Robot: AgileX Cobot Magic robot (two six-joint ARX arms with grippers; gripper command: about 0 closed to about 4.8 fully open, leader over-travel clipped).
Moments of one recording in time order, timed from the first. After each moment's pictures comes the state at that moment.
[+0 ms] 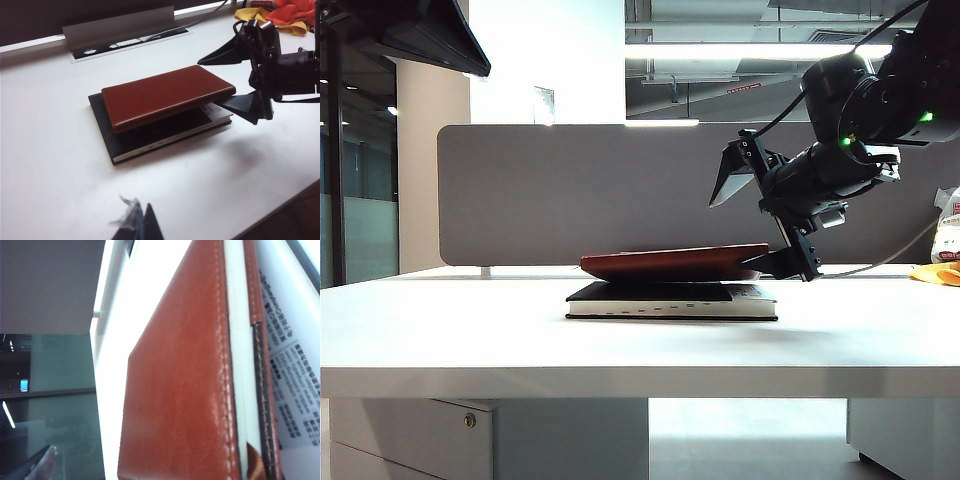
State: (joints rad) left arm -0.63 0.89 0.67 -0.06 -0.11 0.00; right arm 0.30 1.90 1.08 0.46 -0.27 1.34
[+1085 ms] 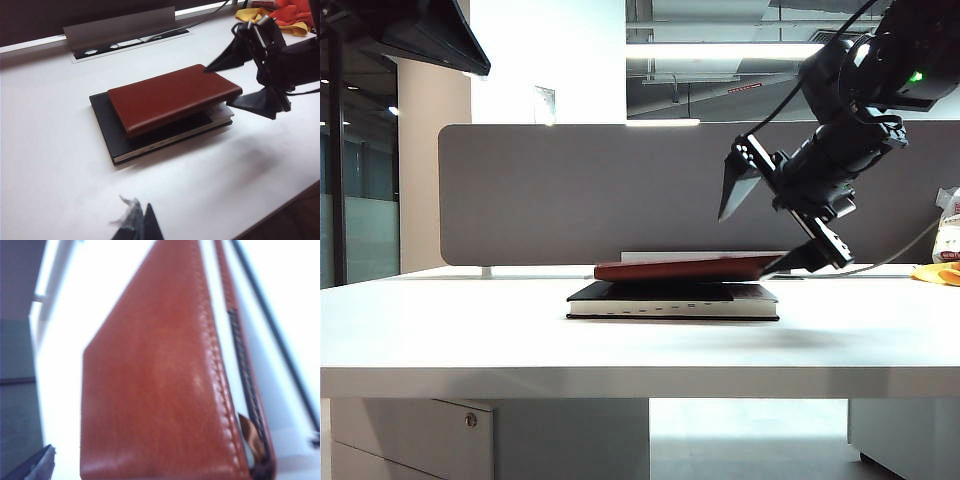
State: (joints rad) left arm -0.63 0.88 0.67 -0.06 -0.11 0.00; right arm 0.28 1.86 1.20 0.08 -0.26 1.16
